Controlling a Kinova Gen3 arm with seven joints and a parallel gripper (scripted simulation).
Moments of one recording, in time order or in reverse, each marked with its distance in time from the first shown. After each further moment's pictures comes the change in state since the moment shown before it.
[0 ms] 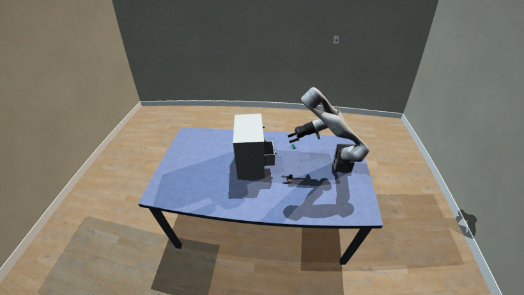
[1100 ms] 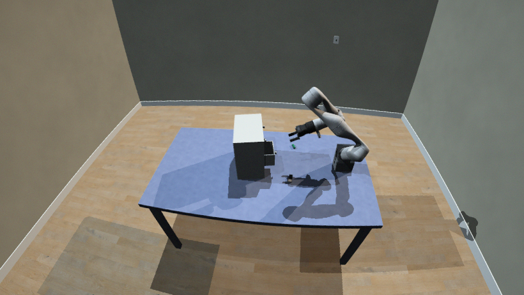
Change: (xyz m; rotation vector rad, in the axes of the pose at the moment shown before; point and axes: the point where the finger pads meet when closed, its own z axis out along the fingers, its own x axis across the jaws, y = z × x) arm -0.005 0.003 -0.006 0.016 -0.012 0.014
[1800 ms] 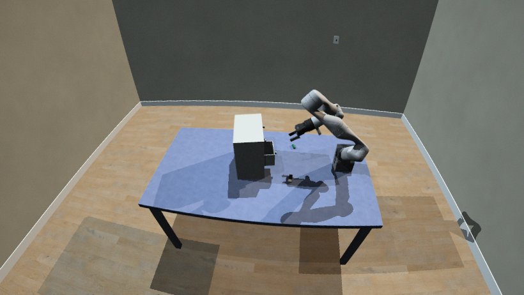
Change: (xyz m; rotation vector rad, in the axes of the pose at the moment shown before) arm -0.002 0.002 -0.003 0.122 -0.006 0.007
